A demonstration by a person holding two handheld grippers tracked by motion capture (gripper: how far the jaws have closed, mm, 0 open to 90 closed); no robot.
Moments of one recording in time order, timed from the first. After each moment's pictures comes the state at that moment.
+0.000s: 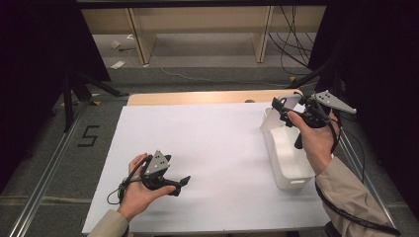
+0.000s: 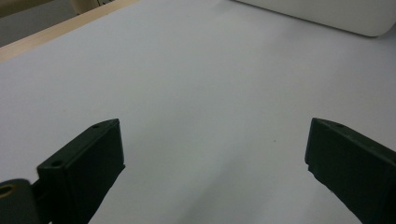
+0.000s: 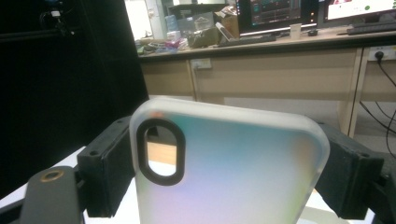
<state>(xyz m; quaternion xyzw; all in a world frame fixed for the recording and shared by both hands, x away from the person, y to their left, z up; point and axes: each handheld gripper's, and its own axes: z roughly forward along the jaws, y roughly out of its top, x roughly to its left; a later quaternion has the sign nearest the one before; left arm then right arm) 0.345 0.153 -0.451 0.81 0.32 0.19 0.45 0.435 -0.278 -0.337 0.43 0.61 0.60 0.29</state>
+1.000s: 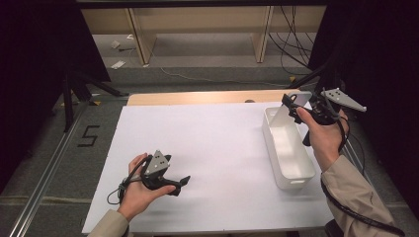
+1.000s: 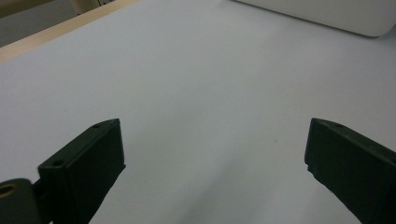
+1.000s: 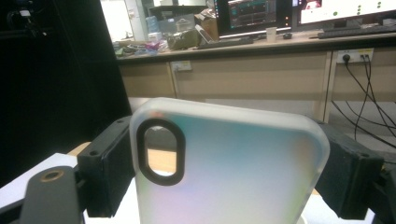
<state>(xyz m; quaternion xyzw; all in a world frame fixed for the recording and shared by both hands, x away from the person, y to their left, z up) 0.345 0.153 -0.451 0.81 0.32 0.19 0.45 0.439 -0.299 -0.333 0.45 0.60 0.58 0.32</state>
